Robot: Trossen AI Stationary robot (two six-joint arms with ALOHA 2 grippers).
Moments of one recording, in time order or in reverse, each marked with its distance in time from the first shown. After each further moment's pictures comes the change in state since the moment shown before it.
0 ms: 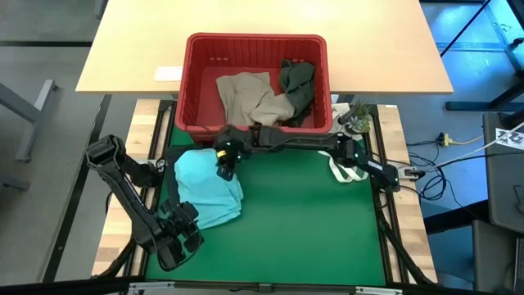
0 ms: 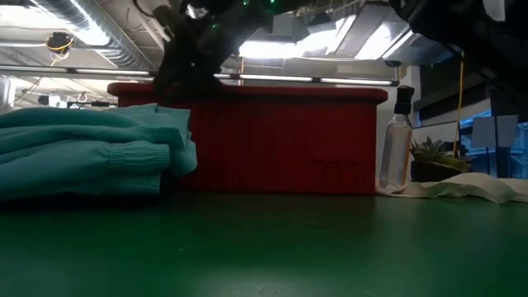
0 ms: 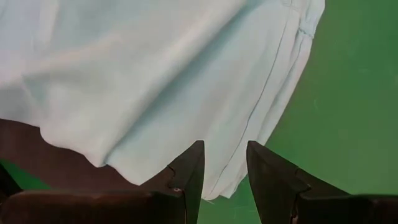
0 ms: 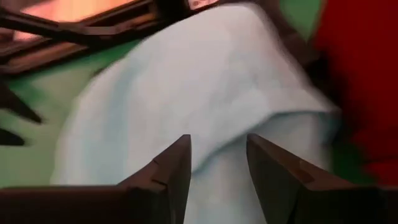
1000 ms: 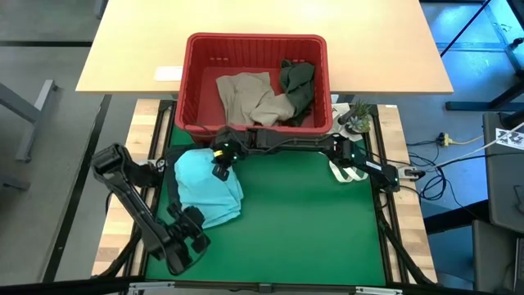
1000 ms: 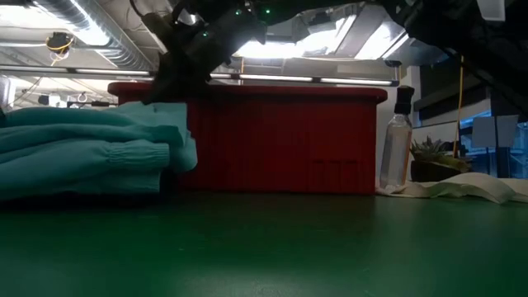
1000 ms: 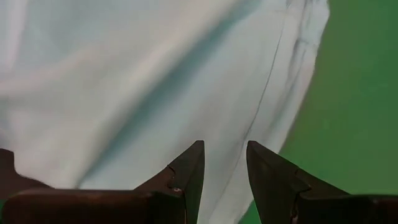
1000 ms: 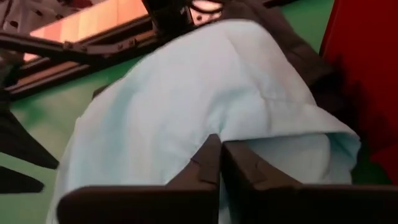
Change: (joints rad) left arm 0.010 0.125 0.000 0.045 -0.097 0.002; right arm 0.002 0.035 -0.002 0.111 0.037 0.022
